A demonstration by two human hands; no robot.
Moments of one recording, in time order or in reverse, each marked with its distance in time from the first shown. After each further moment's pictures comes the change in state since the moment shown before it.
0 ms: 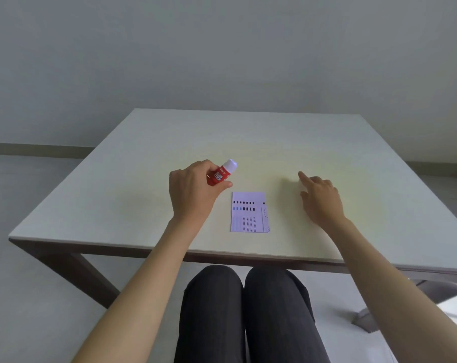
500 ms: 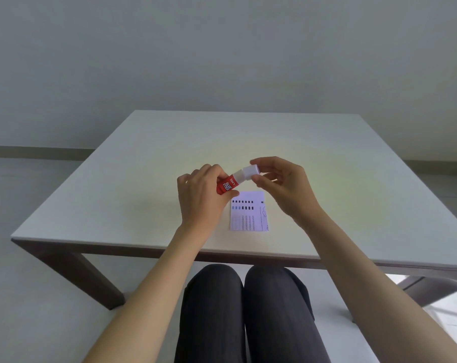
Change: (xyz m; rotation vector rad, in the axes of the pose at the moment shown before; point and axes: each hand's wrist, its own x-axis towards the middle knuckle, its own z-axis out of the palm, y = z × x) left_hand -0.016 0.011 0.010 0.112 -0.030 0.071; right_hand -0.032 -0.091 -0.064 0.993 0.009 -0.191
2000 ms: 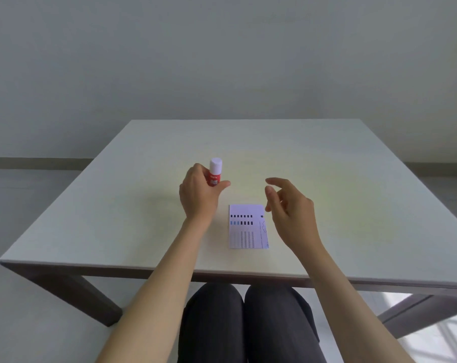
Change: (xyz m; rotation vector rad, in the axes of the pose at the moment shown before) left_hand 0.047 -0.022 0.048 -0.220 0.024 -0.381; right_hand -0.012 0.022 0.008 -0.240 0.203 0.065
